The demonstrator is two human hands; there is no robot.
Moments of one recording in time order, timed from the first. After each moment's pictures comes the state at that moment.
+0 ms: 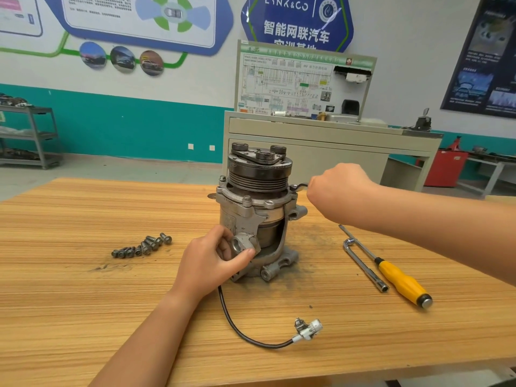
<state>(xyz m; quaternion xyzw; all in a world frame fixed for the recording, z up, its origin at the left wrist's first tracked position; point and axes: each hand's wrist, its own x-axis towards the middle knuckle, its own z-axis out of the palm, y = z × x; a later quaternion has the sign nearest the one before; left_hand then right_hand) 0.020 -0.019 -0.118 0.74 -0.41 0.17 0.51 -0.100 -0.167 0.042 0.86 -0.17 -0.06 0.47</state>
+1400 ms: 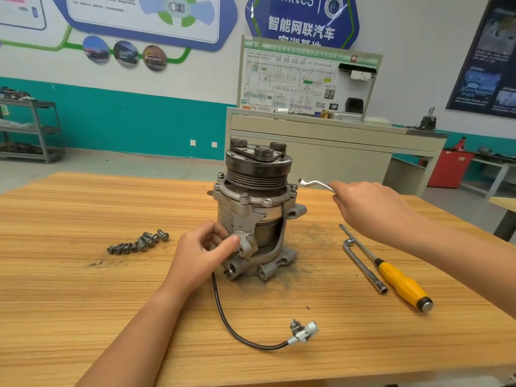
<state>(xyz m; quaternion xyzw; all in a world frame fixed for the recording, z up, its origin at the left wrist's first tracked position) 0.013 -0.013 -0.107 0.69 -0.37 0.07 0.62 -0.125 -0.225 0.006 0.94 -0.17 0.18 0.21</state>
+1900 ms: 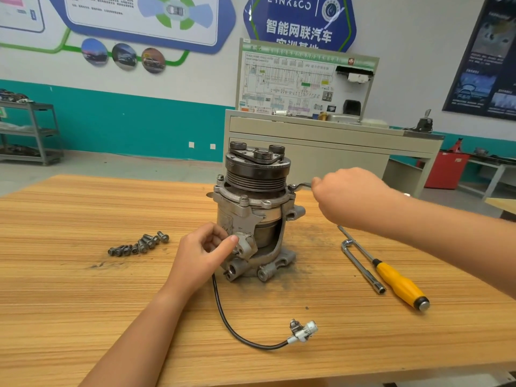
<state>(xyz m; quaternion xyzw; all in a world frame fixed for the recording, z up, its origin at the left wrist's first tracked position) 0.014 -0.013 -0.107 0.70 -0.36 0.06 0.62 -0.110 -0.186 0.036 0.90 -0.13 0.04 0.41</state>
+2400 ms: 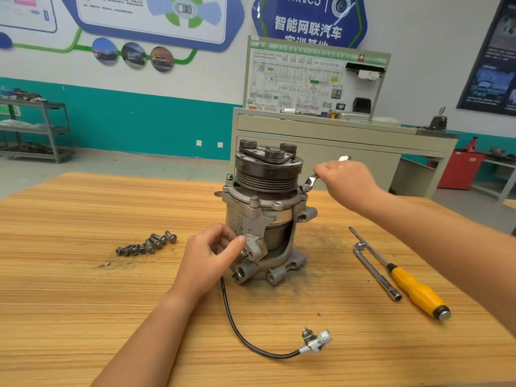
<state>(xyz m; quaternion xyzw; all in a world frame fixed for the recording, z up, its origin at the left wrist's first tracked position) 0.013 -0.013 -0.106 0.69 -0.36 0.07 0.62 -0.052 -0.259 0.012 0.92 -0.10 0.20 0.33</state>
